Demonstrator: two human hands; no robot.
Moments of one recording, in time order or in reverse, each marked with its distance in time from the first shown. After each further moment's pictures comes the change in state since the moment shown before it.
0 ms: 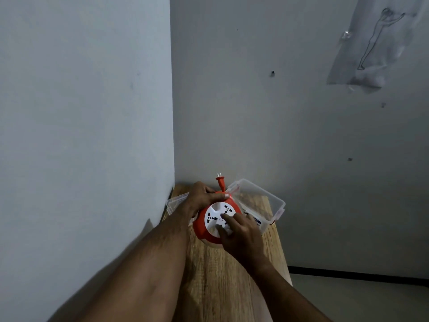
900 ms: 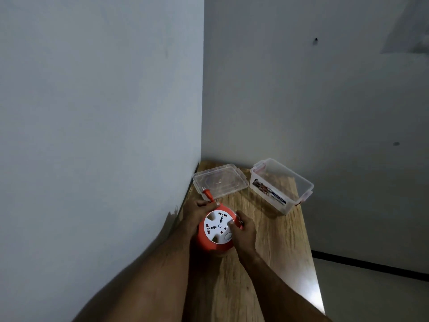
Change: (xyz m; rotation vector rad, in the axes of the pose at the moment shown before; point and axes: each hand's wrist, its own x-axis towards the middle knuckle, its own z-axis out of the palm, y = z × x) left_hand -0.103 -0.110 0.001 -0.182 0.328 -0.293; right_hand -0.057 -0.054 0.058 0.875 -0.153 0.889
